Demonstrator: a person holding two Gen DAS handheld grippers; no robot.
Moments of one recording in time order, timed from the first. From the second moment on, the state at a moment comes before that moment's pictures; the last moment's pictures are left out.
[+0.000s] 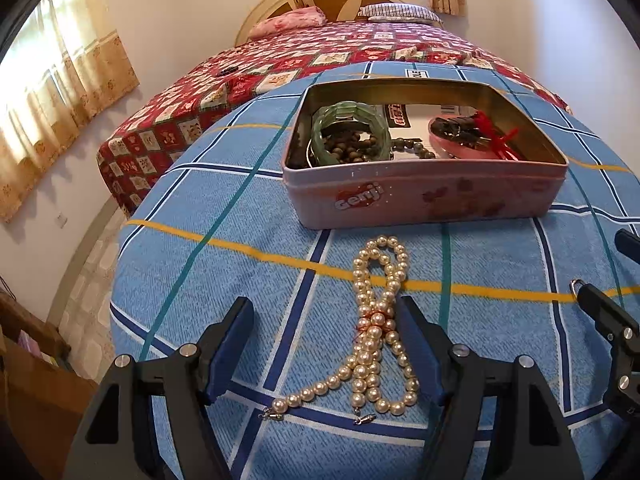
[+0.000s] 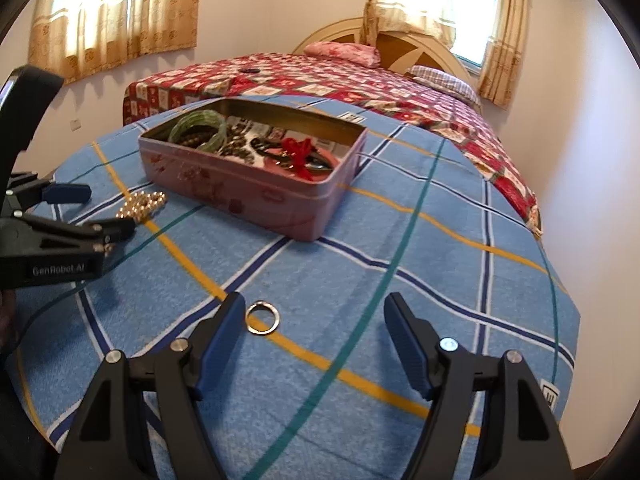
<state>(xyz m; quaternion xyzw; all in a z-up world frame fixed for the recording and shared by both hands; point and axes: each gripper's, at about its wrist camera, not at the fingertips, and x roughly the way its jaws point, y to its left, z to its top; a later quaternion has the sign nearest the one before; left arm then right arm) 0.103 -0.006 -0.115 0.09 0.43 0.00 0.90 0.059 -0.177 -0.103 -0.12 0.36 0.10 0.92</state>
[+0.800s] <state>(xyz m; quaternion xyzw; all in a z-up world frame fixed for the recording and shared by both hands) 0.087 -0.016 -0.106 0.09 0.43 -0.07 0.90 0.049 -0.165 -0.103 -0.12 0.36 0.15 0.91</state>
